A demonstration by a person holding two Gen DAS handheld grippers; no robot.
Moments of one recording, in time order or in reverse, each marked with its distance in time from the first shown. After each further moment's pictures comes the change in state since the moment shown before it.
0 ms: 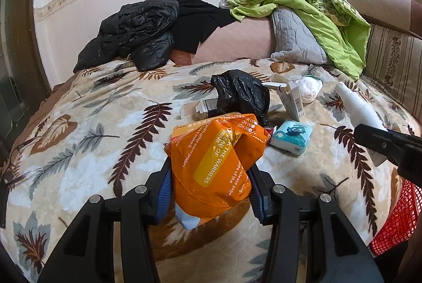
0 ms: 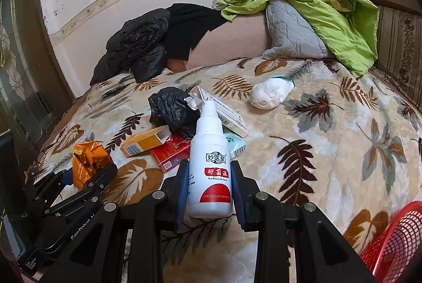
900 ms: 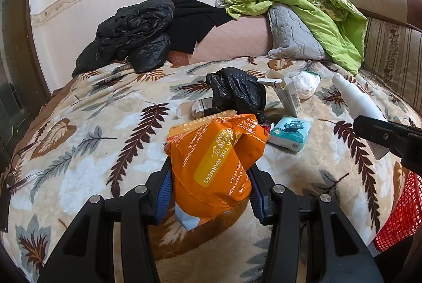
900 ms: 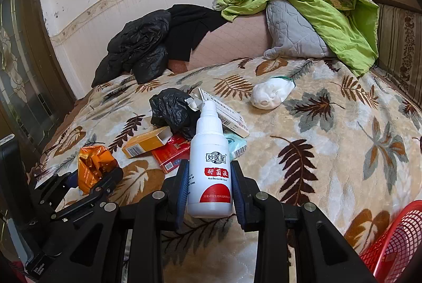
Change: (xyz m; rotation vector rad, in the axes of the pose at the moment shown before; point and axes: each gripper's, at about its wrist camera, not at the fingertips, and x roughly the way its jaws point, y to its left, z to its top) left arm 0.001 -0.008 -0.003 0.026 0.000 0.002; right arm 0.001 0.000 0.000 0.009 -0.003 -0.005
